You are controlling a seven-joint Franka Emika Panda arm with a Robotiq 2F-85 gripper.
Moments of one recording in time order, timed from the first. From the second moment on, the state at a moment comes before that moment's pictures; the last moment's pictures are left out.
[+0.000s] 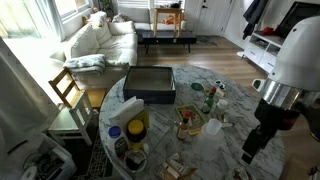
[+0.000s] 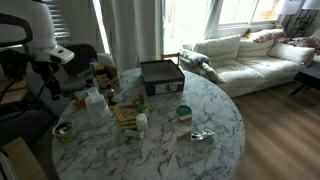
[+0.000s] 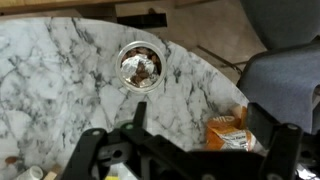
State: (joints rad) arm 0.13 -0.54 0.04 -2.71 0.28 2.06 0.14
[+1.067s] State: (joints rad) arm 0.09 -0.39 0.08 -2.75 0.31 2.13 0.19
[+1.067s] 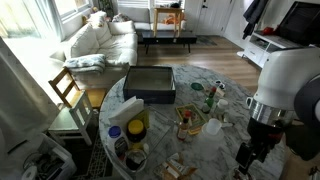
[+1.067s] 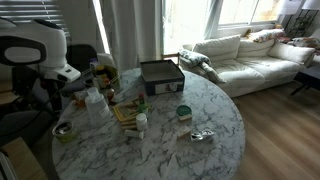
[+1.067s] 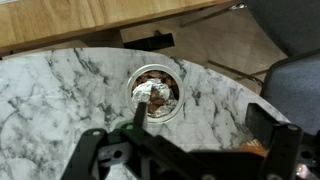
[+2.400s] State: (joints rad) arm 0.05 -0.08 0.05 -2.75 0.38 2.34 0.19
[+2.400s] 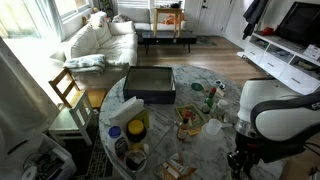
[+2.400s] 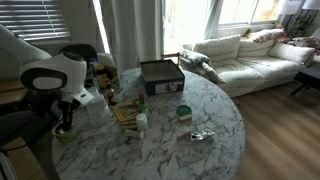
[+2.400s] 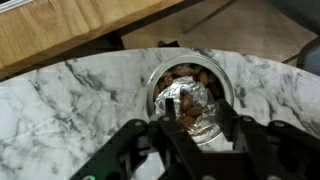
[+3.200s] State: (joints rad) arm 0.05 -0.04 0.05 -2.75 0.39 2.34 0.19
